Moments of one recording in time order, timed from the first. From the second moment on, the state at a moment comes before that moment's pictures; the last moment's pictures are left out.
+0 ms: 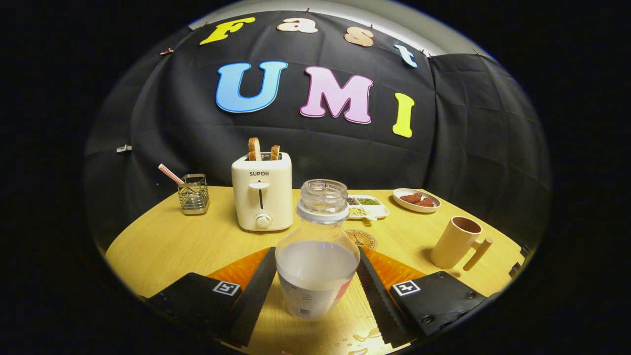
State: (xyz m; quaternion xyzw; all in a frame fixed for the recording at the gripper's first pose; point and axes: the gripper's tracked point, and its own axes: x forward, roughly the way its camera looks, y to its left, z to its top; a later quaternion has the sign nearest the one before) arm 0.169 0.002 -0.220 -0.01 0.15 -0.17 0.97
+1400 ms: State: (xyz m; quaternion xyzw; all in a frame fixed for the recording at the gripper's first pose) arm 0.156 -0.040 -0.154 0.08 0.15 -0.14 0.98
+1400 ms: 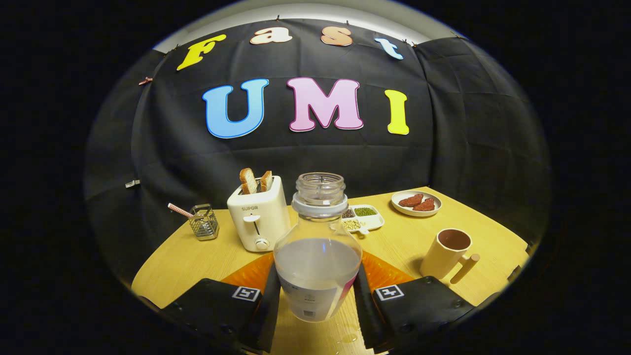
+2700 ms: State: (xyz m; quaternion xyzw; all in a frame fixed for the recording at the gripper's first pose) arm 0.172 -0.175 -0.175 0.57 0.10 -0.24 0.78
